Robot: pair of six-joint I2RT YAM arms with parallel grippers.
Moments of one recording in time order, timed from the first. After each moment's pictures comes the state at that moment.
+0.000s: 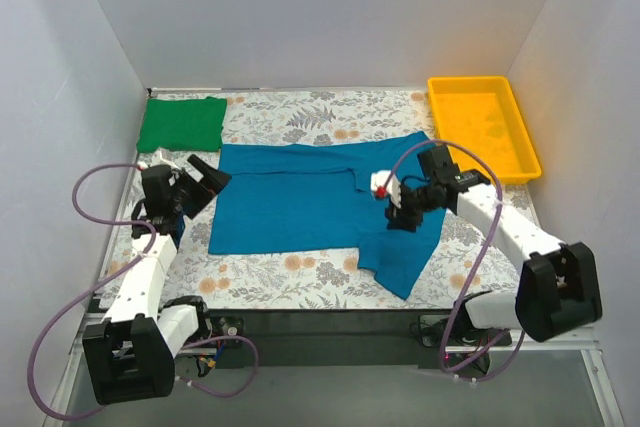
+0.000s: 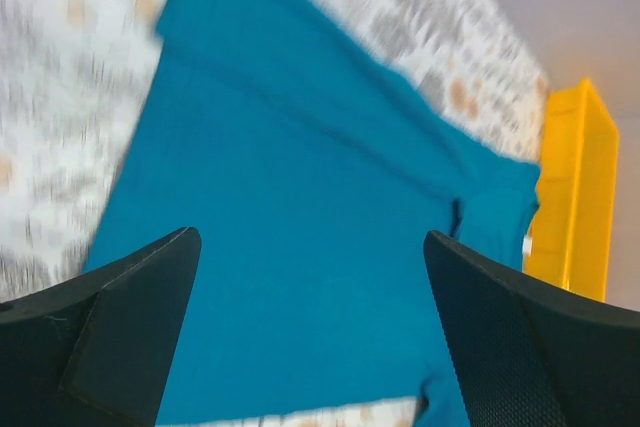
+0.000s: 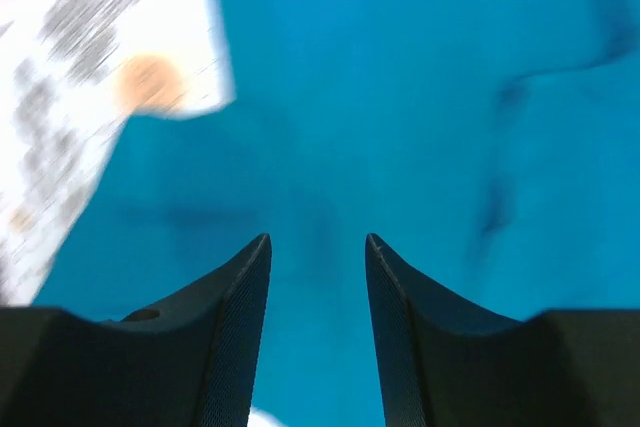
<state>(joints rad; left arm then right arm) 0.11 1.01 0.66 -0.11 0.25 -0.69 0.36 1.38 0.99 -0.66 -0.66 -0.93</state>
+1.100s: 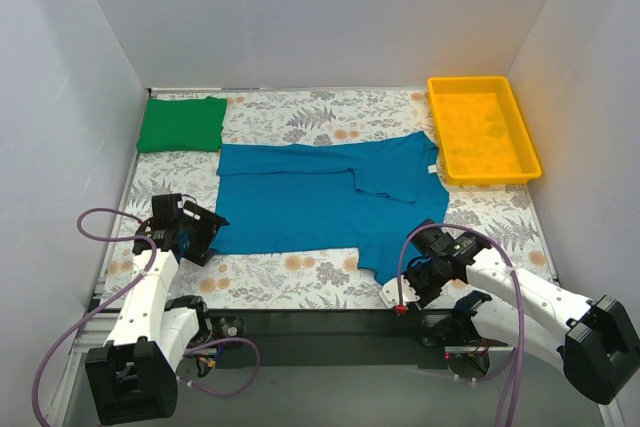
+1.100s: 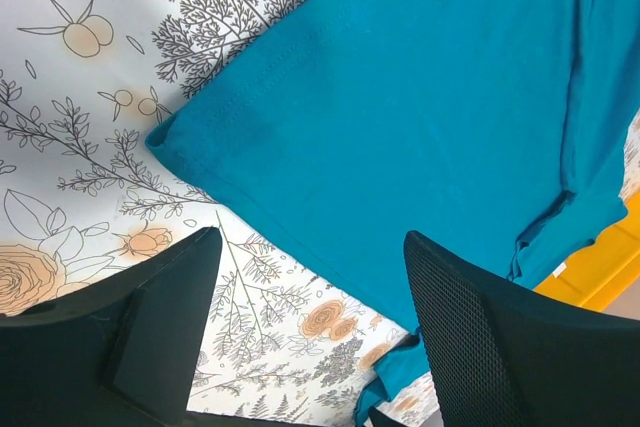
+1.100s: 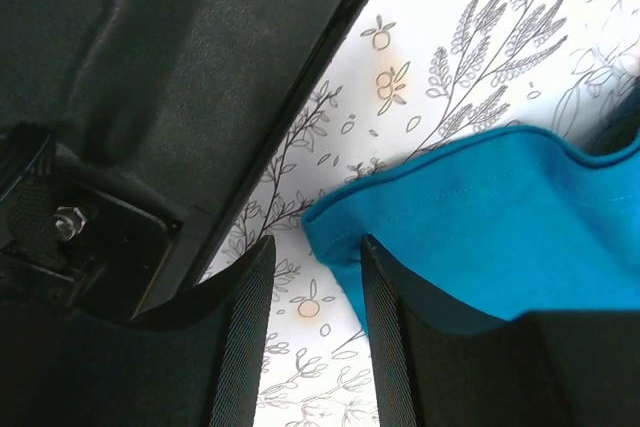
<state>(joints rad) 0.11 0.87 0.51 -0.65 0.16 -1.03 0.69 0.93 0.45 -0.94 -0.50 -1.46</state>
